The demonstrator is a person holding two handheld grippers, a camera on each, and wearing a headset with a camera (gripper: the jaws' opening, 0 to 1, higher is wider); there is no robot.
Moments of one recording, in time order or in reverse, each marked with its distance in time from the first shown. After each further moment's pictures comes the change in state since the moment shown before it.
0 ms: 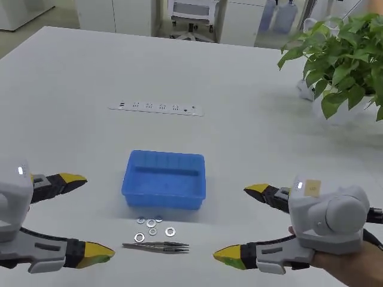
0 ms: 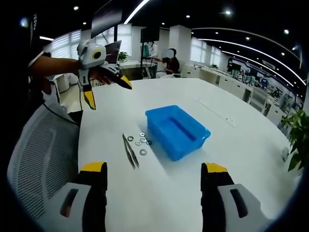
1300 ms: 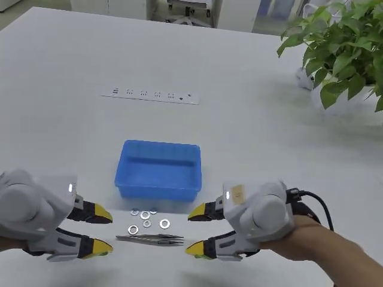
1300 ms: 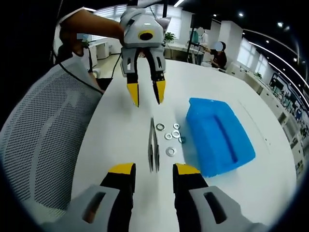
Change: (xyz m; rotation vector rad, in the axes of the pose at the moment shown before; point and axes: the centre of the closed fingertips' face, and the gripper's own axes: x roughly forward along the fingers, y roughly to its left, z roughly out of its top) left arm 0.053 -0.026 -0.051 0.206 0.212 -0.277; right arm 0.068 0.043 -0.024 -0.301 0.165 0.307
